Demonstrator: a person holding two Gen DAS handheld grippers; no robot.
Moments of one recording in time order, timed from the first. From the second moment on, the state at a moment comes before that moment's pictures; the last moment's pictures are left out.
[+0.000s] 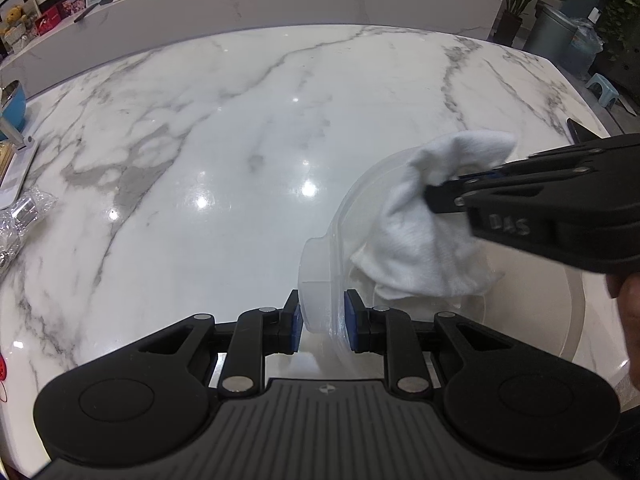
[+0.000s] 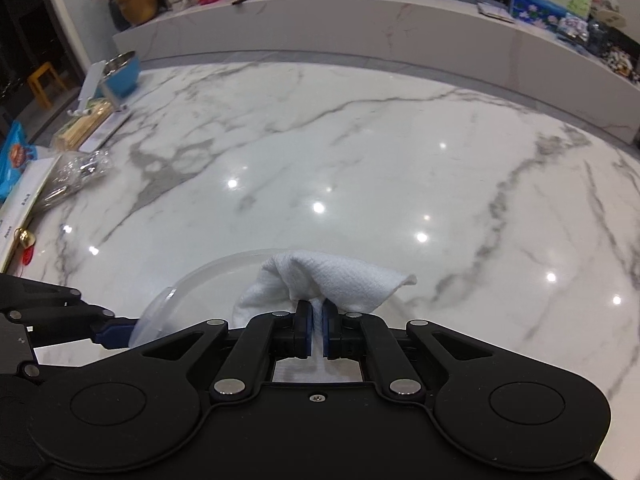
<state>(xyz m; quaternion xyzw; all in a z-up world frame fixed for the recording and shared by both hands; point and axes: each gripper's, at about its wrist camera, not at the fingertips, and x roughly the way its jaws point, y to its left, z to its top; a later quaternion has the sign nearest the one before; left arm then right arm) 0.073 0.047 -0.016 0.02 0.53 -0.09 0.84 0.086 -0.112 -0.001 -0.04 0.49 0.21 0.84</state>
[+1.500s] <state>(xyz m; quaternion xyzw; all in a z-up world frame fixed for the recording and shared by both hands) 0.100 0.033 -0.005 0.07 0.51 -0.13 0.85 0.075 -0.120 -0.002 -0.05 0.50 0.21 0.84</state>
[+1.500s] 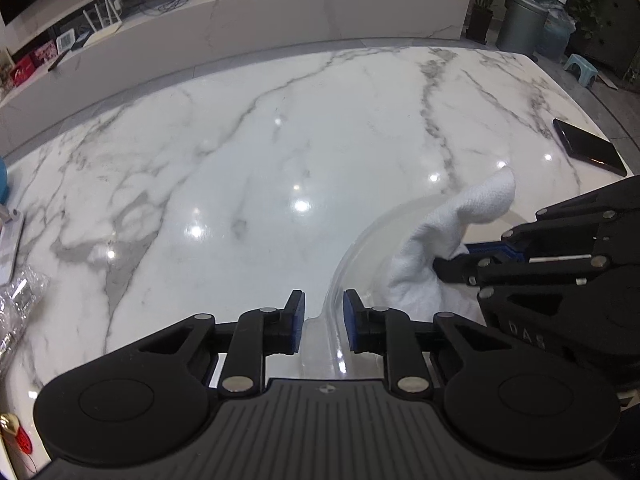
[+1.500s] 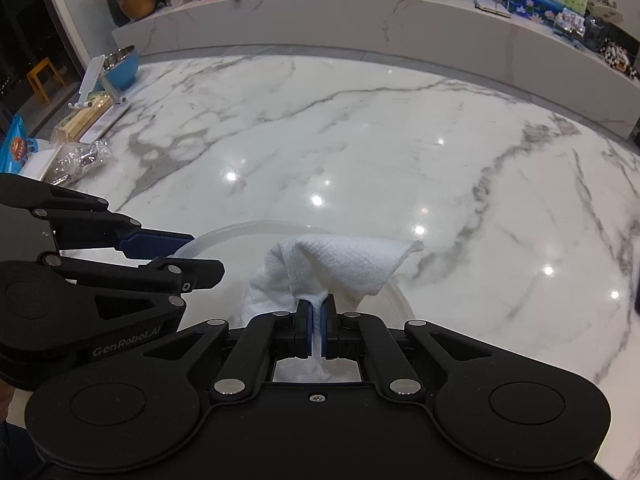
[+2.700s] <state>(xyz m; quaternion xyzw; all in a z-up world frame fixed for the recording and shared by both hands) 0.092 0.026 -0.010 0.09 0.54 -0.17 0.82 0.067 -0.124 -0.006 -0.06 0.52 0.22 0.82</state>
